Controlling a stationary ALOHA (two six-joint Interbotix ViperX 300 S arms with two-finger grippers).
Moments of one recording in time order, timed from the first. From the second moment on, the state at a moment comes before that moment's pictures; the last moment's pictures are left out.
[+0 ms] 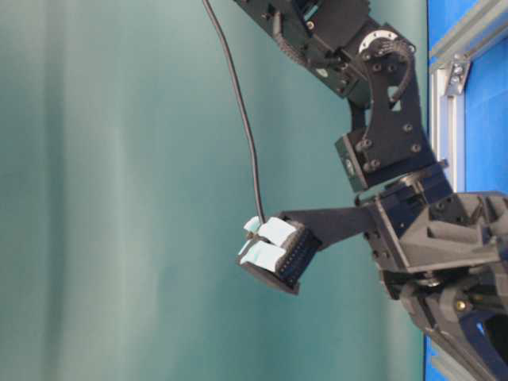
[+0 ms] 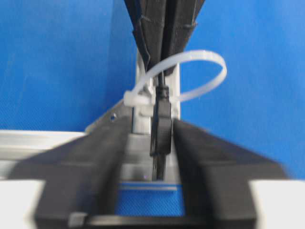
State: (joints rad) left arm -0.07 -0.19 1.28 -0.08 -0.59 -0.02; right arm 0.00 0.47 0.35 -0.07 -0.52 0.04
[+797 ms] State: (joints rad) left arm -0.07 -0.19 1.28 -0.08 -0.59 -0.03; right arm 0.01 0.47 0.35 -0.07 -0.49 0.04
